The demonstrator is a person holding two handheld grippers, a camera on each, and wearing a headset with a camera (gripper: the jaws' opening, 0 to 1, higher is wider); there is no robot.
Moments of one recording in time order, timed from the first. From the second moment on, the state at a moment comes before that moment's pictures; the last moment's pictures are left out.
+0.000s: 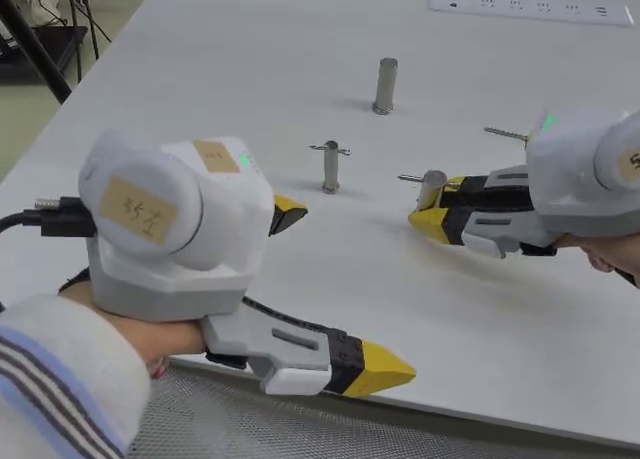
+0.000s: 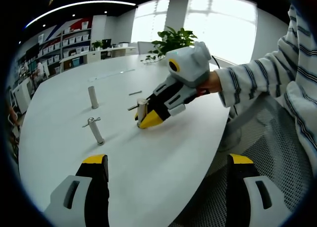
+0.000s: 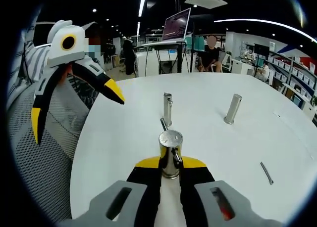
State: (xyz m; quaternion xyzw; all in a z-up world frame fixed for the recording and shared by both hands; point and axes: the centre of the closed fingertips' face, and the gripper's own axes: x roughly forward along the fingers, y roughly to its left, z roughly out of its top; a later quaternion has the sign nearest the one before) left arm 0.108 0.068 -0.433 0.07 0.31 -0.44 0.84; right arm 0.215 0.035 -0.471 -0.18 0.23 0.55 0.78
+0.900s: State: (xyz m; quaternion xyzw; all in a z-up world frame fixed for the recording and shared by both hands) left arm 0.105 0.062 -0.435 0.05 0.32 -0.44 0.84; right arm 0.234 0.034 -0.480 -0.18 0.22 0.56 0.77
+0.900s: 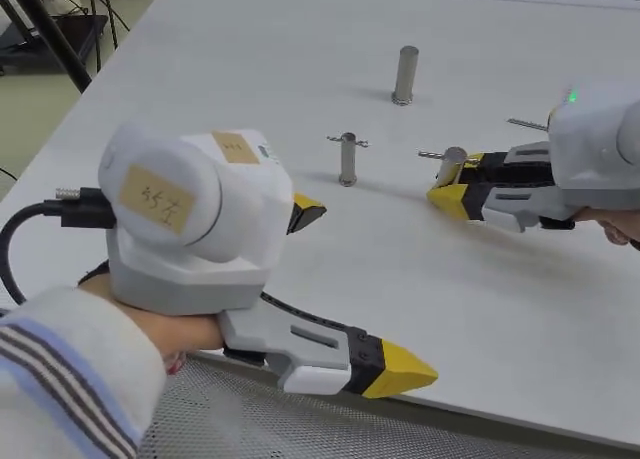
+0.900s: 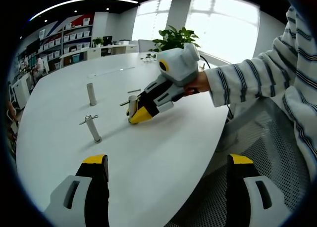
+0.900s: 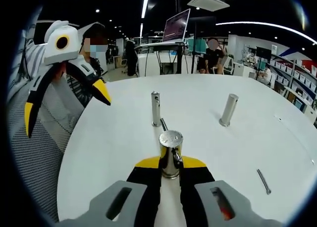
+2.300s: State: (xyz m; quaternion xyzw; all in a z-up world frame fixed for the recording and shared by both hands) left arm 0.123 0.079 -0.404 -0.01 0.29 -0.41 0.87; right arm 0.211 0.028 -0.435 -0.14 0.22 0.53 0.81
